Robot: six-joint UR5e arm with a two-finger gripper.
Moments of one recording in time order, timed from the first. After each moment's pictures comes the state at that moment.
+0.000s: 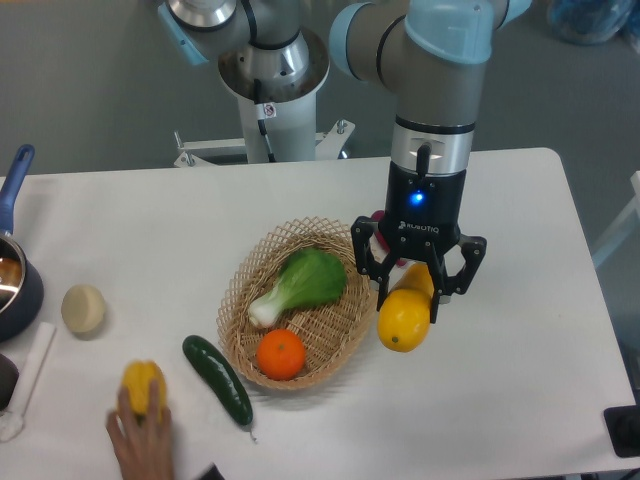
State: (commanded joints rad) arm 2.58 -1.82 -1.49 -0.89 1.20 0.82
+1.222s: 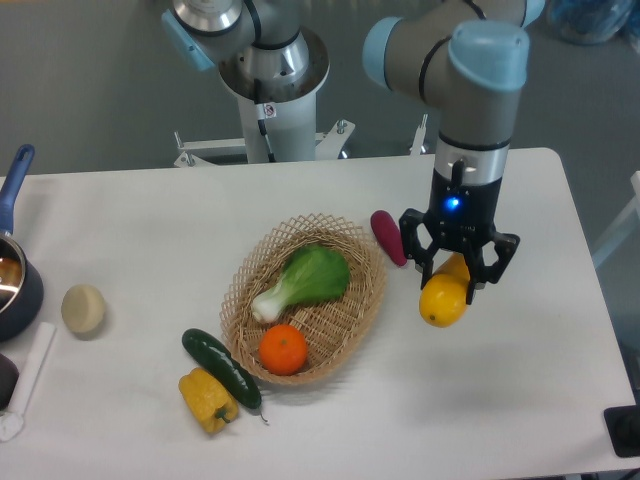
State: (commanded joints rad) arm 2.69 -1.87 -1.67 -0.89 1.42 1.27
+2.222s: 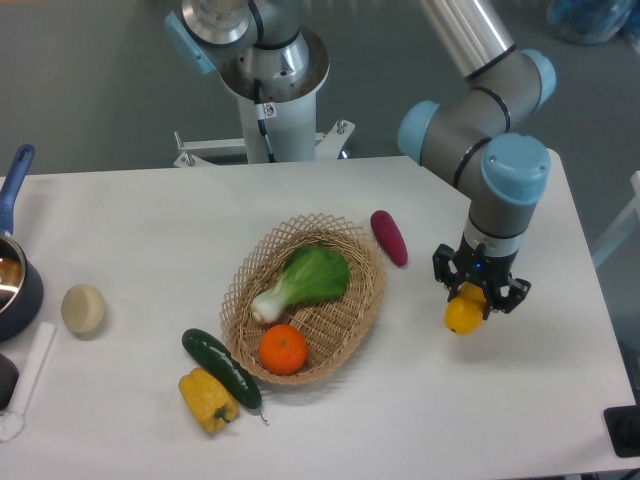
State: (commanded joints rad) arm 2.74 -2.10 -1.61 -0.89 1.47 1.29
